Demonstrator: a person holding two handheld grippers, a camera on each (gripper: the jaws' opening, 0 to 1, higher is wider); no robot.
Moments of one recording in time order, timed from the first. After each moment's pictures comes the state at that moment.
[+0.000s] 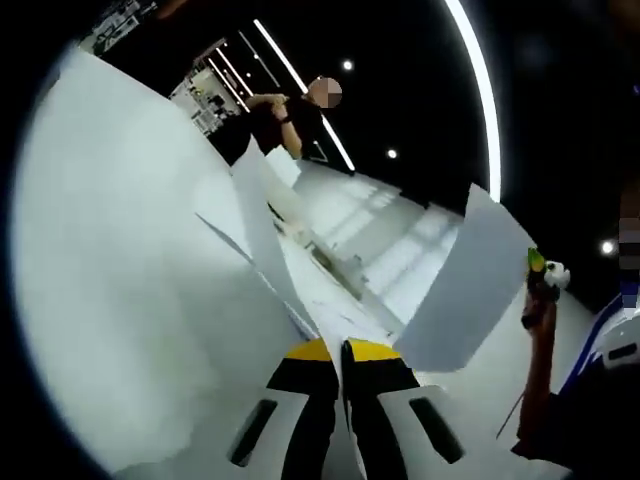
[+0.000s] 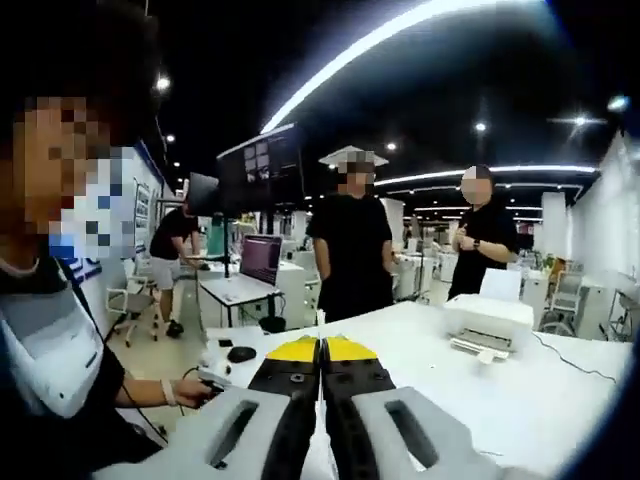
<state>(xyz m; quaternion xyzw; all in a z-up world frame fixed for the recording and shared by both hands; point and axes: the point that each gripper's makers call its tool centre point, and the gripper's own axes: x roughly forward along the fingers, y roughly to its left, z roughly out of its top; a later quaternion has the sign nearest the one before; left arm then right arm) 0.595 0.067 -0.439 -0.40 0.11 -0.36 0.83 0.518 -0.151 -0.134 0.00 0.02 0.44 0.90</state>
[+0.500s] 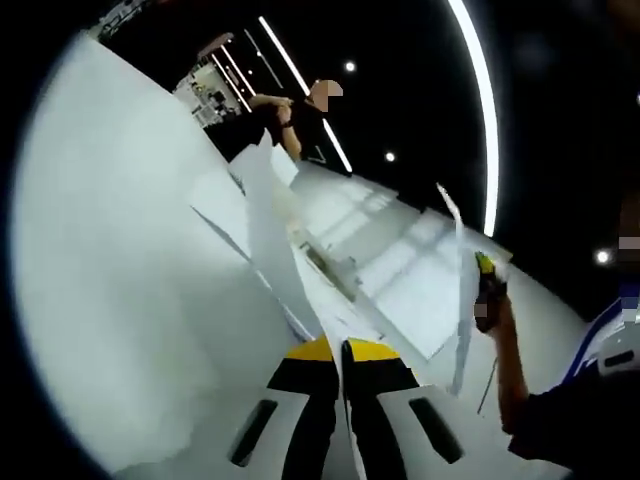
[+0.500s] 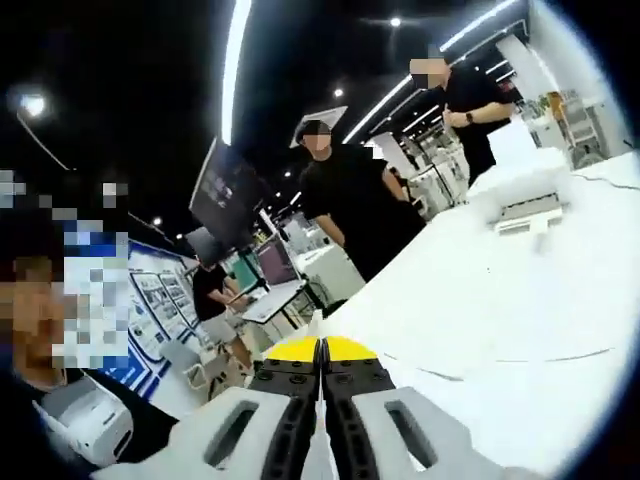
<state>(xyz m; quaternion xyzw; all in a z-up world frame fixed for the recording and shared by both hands) 0.591 0.063 -0.436 -0.42 0.11 -0.37 0.82 0.626 -0.152 -0.241 0.22 0.20 0.47 0.83</state>
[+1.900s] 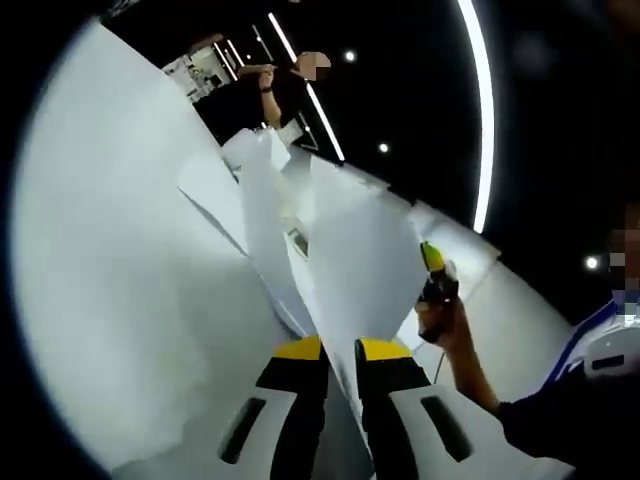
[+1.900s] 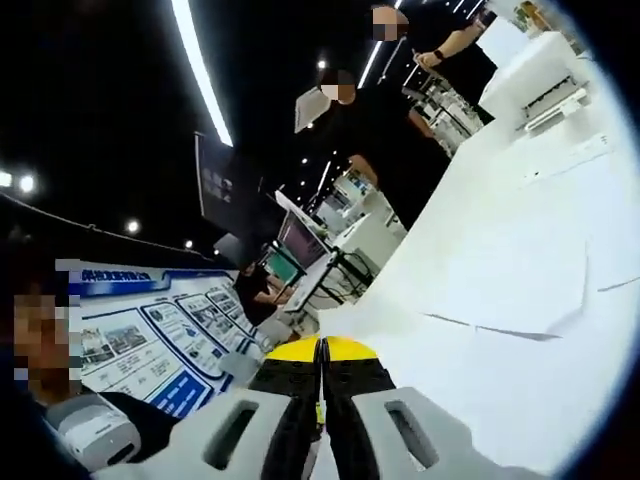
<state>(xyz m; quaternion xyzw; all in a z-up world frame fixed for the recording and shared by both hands) 0.585 0.051 -0.432 -0.43 0.13 -0.40 0.80 0.643 -0.057 -0.309 0.33 0.26 0.53 0.73</state>
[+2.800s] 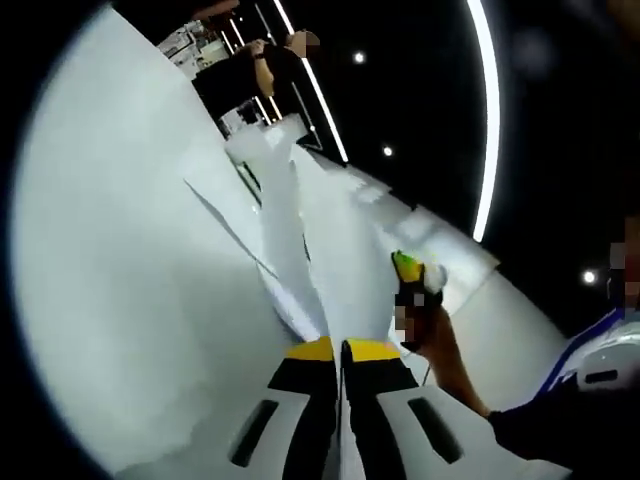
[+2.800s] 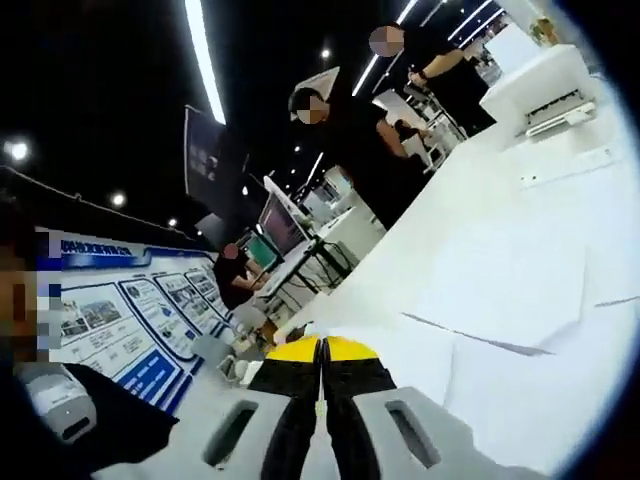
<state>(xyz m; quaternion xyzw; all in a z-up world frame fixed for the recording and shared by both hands) 0.588 0.053 -0.433 -0.45 0.14 -0.39 0.79 0.658 -0.042 -0.349 0.26 0.24 0.52 0.78</state>
